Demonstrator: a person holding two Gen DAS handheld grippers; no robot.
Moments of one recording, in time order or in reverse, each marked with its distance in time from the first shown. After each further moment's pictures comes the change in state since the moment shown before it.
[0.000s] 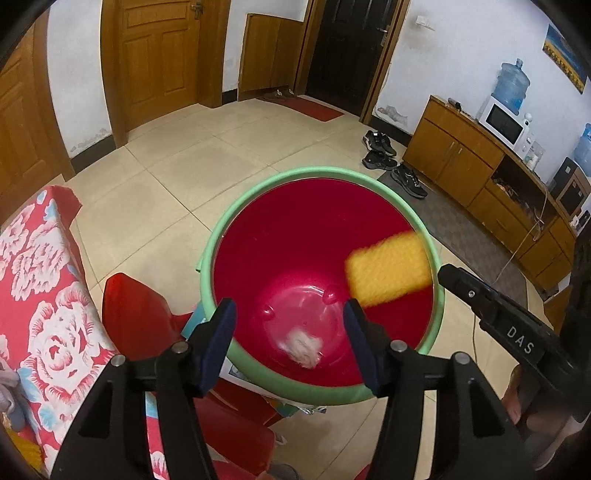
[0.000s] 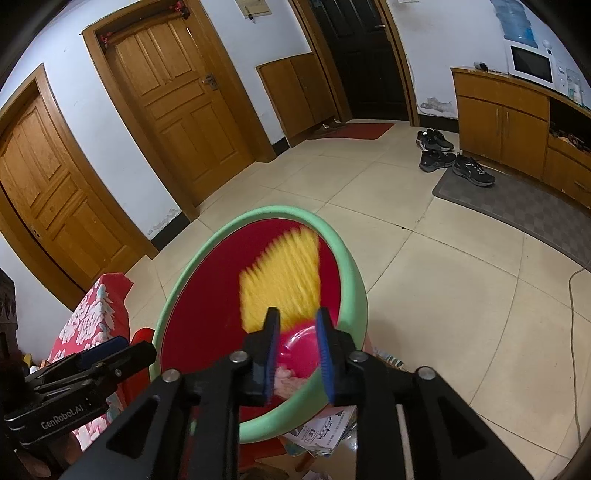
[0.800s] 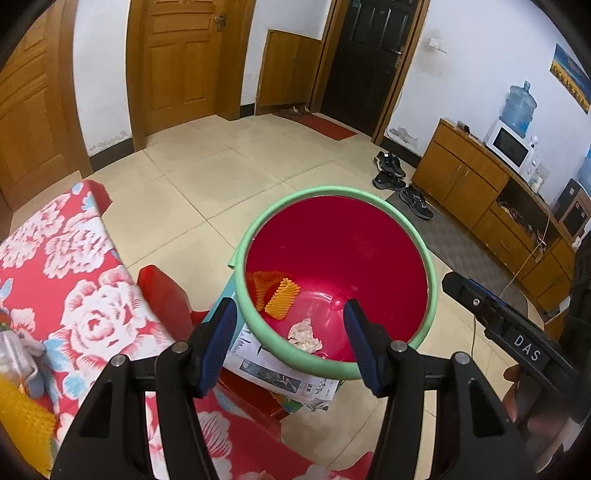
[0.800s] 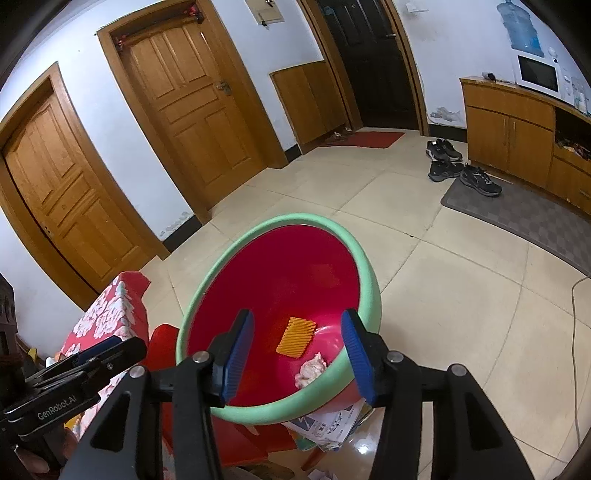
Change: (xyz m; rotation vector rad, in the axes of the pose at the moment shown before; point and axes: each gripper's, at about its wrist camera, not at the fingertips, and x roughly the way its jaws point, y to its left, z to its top) left arm -0.047 0.020 -0.018 -0.059 -0.073 0.028; right arm -0.028 0.017 -0.004 -0.026 -0.026 0.038
